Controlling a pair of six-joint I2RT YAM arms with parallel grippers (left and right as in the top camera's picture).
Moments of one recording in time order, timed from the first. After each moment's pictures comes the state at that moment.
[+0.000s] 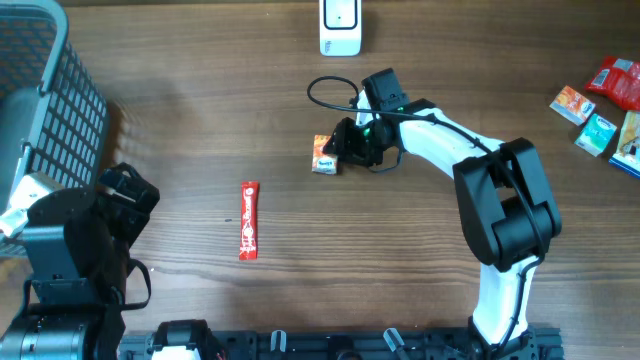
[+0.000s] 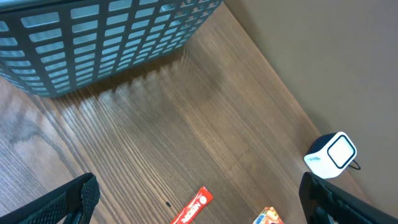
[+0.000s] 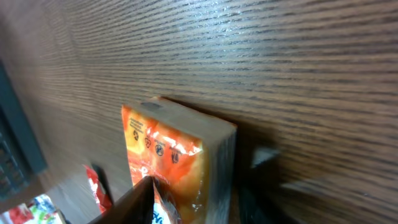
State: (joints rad) left arm 0.03 0.77 1.25 -1.19 -0.30 -0.86; right arm 0.39 2.10 1.33 -0.44 -0.55 0.61
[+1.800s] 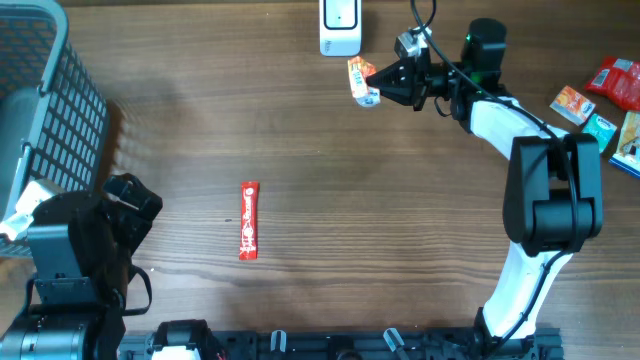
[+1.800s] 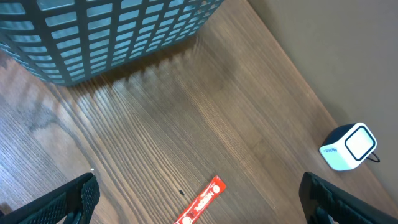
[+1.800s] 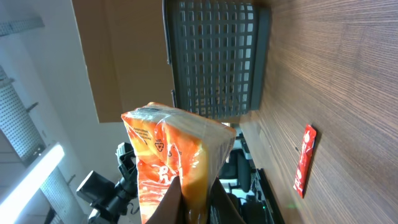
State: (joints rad) left arm 0.03 0.77 1.25 -1.25 -0.30 -0.86; right arm 0.05 2.11 1.32 0.51 -1.56 1.30
